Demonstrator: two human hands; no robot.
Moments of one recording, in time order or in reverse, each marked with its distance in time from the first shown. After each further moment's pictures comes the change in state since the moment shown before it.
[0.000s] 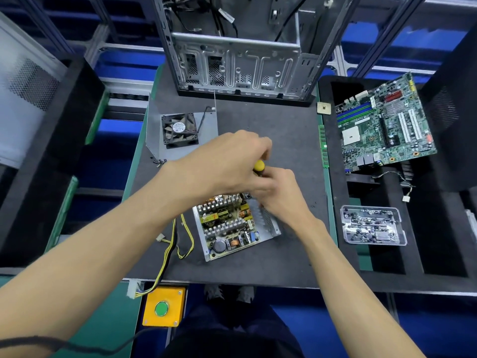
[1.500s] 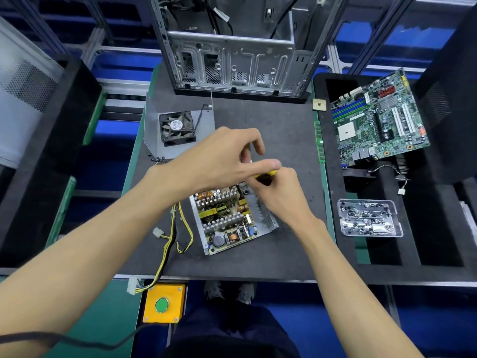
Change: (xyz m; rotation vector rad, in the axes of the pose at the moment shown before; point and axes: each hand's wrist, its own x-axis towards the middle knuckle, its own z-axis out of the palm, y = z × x) left_hand -0.013 -0.009 0.012 -0.355 0.158 -0.054; right_hand -0.017 -0.002 0.000 0.103 0.087 0.079
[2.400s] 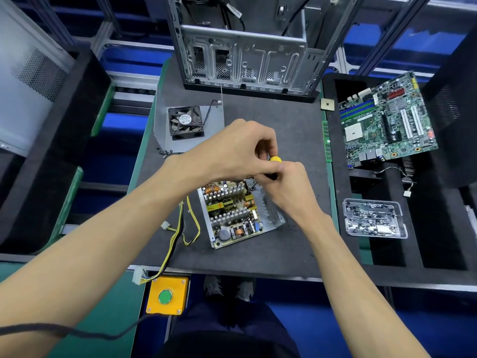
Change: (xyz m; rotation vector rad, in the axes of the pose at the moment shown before) left_hand 0.006 0.001 0.002 -0.058 -0.019 0.070; right_hand 0.002 -0.005 -0.004 -0.207 0.005 -0.100
